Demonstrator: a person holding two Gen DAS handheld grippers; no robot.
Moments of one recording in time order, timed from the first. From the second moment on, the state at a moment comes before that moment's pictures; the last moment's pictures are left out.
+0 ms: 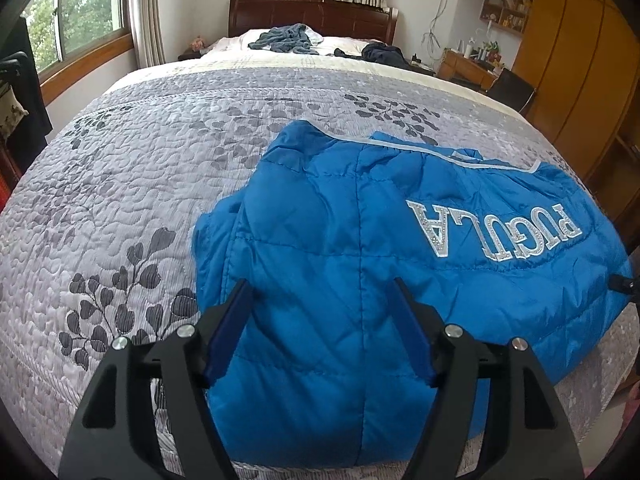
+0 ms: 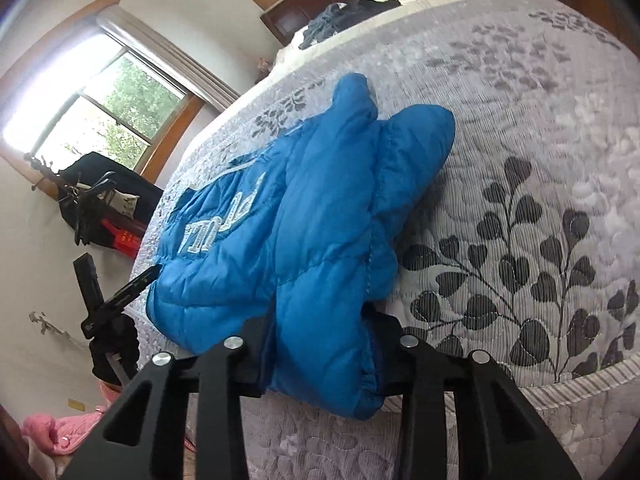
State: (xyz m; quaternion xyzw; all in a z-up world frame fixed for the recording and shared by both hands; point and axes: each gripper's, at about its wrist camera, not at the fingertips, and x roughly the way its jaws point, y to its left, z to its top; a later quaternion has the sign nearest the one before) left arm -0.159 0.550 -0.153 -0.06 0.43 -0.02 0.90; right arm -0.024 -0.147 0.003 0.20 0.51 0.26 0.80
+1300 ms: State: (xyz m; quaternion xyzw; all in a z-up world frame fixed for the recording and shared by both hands) left arm -0.163 0.582 -0.145 -0.12 0.40 -0.10 0.90; right arm -0.025 0.039 0.121 -0.07 0.47 0.29 0.83
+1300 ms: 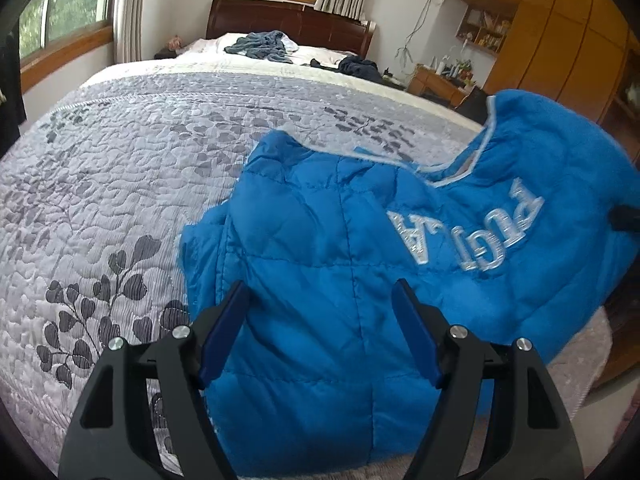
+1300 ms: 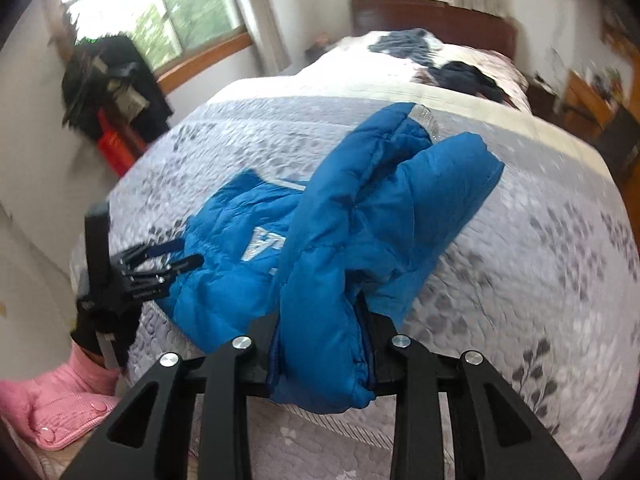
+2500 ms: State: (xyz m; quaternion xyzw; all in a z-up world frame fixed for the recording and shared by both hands) left arm -0.095 0.619 -0.135 -0.24 0.42 -0.18 0.85; right arm -0.042 0.142 0.104 -0.11 0.49 0.47 0.73
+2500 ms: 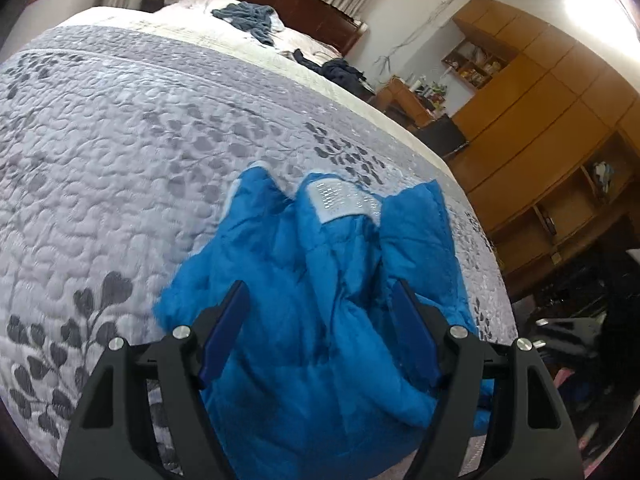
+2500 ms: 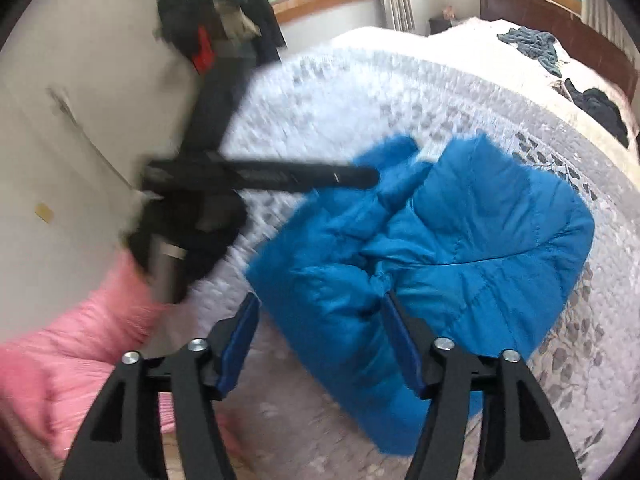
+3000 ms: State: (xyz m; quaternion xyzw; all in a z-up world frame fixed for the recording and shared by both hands) left arm -0.056 0.591 -0.152 -0.28 0.43 -0.25 0.82; right arm 0.069 -0.011 0.014 0.06 0.56 0.29 0.77
